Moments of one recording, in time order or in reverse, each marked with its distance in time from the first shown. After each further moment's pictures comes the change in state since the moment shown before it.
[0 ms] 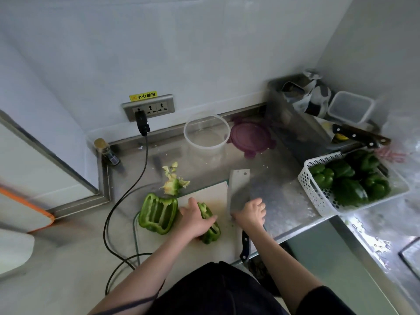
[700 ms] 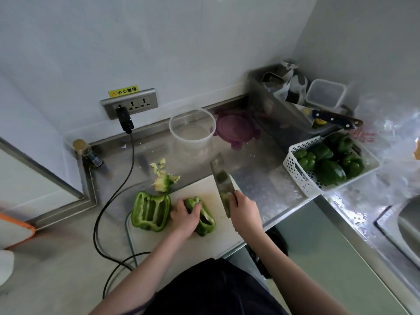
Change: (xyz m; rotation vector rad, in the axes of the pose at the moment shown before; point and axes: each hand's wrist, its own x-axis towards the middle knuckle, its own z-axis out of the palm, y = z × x) left_hand -0.007 -0.017 0.004 -0.413 0.042 -0.076; right_hand -0.055 0.011 -0.012 0.089 0.073 -0.310
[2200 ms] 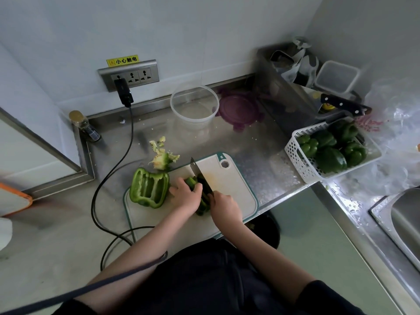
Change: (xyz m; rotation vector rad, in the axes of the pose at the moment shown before) left_hand 0.000 0.002 0.011 0.149 0.083 -0.025; right_hand -0.022 -0.005 0.041 -0.290 -0.203 -0.100
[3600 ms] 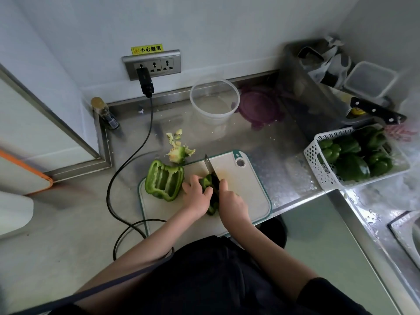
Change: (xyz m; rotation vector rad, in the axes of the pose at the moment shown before) left_hand -0.009 -0.012 -0.012 -0.013 -0.068 0.126; right_hand 0.006 -0.013 0.007 -0.282 0.009 -0.146
